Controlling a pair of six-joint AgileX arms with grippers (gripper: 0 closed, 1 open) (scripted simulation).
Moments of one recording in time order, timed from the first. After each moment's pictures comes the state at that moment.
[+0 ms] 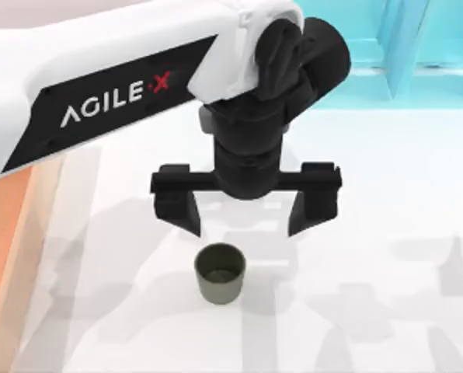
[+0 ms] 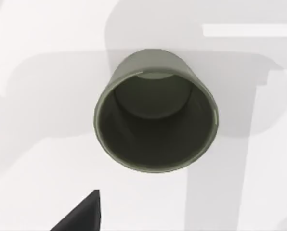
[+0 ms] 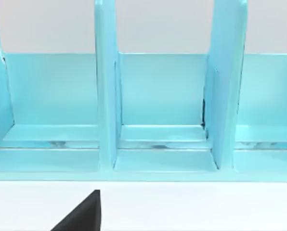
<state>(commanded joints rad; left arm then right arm) -0.82 2.02 1.76 -1.31 0.00 -0.80 0.00 0.00 0.00 0.00 0.00 0.00</state>
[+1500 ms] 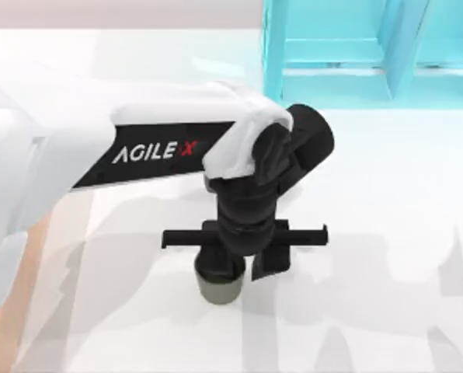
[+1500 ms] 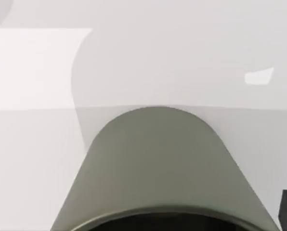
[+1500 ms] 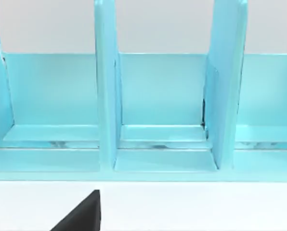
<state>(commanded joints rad) -0.82 2.09 1.48 -0.96 0.00 -0.79 0.00 0.00 0.00 0.00 0.00 0.00</state>
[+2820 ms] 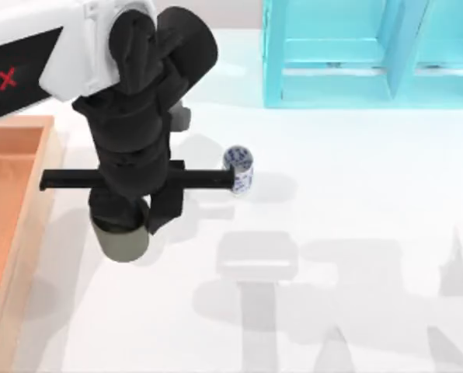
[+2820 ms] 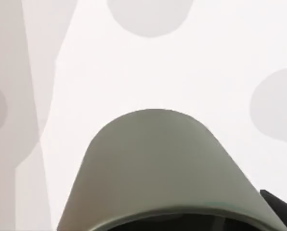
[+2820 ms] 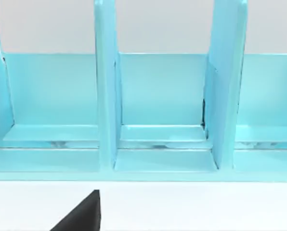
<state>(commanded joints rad) -0.61 1.77 1.44 -1.25 0.00 -0.58 0.00 0.00 0.00 0.00 0.00 0.00</state>
